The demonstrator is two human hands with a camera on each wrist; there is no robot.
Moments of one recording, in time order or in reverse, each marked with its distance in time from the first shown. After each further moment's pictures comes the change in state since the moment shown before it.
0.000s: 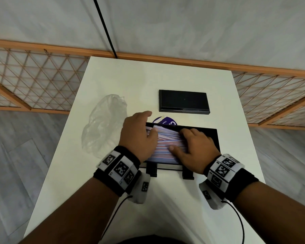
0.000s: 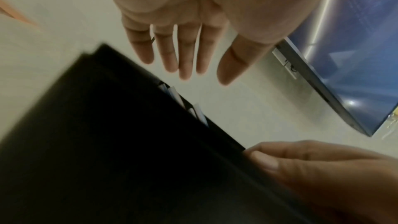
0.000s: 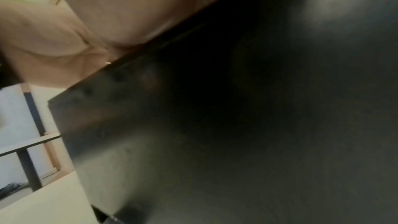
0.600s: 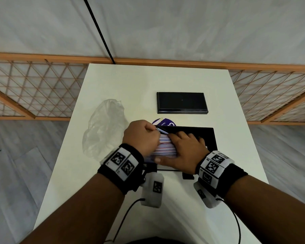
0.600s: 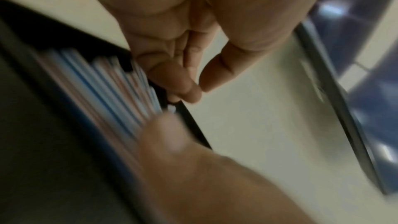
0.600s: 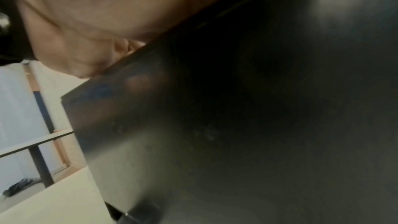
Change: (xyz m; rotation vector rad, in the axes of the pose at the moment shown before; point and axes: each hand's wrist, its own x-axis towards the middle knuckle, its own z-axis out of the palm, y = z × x) left_hand 0.006 0.025 0.006 -0.273 -0.071 -0.345; right_hand -0.001 -0.015 0.001 -0.019 -0.194 -0.029
